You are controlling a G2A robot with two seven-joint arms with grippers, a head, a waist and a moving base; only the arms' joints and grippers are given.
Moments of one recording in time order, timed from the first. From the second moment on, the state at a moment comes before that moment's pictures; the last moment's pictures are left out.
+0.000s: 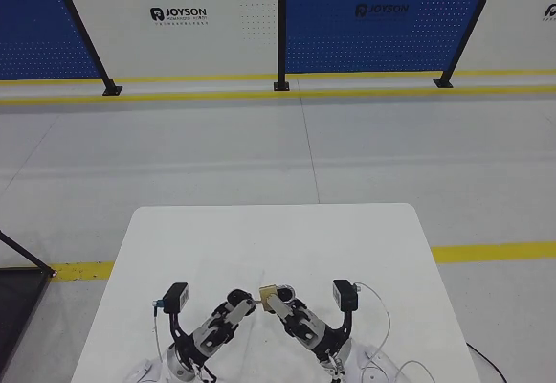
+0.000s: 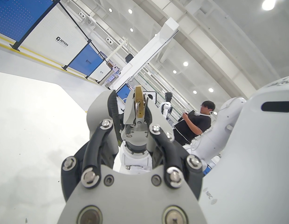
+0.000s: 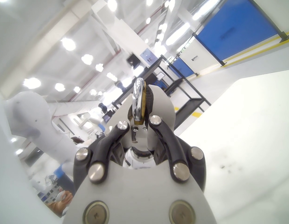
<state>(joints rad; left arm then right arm) 1.91 -1.09 -1.23 -1.70 0.32 -1.01 0.04 -1.70 -1.29 0.96 -1.60 -0.48 -0.89 -0.10</state>
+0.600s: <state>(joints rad) 1.89 -1.06 -1.19 -1.68 0.38 -1.01 0.13 -1.70 -1.29 0.95 -1.61 -0.49 -0.87 -0.08</state>
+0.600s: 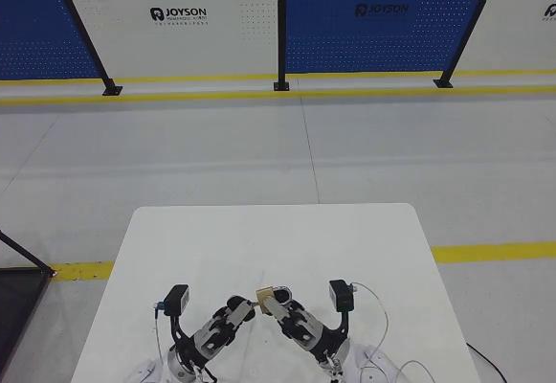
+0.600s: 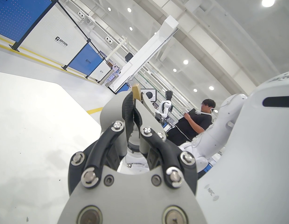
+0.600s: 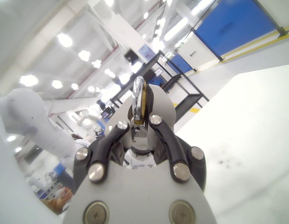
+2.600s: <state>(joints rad) 1.91 -1.08 -1.18 -1.65 0.87 -0.97 0.56 -1.70 -1.28 0.92 -1.62 -0.55 -0.80 -0.12</state>
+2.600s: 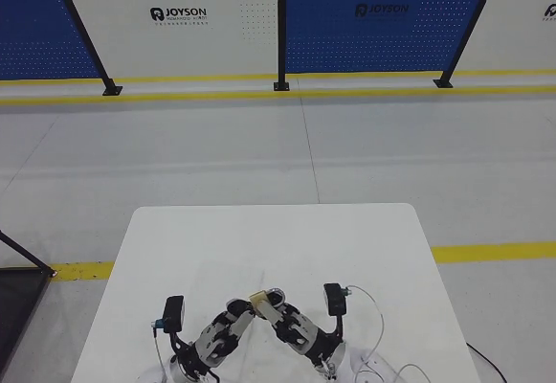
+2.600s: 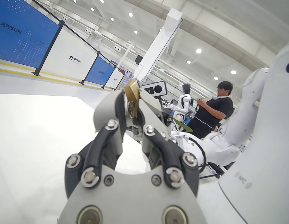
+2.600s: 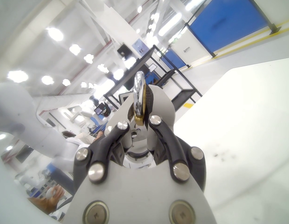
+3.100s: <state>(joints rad) 1.91 -1.07 -1.18 -1.64 0.77 -1.01 0.48 -1.71 -1.27 0.94 -1.63 -0.54 -0.81 -0.13</state>
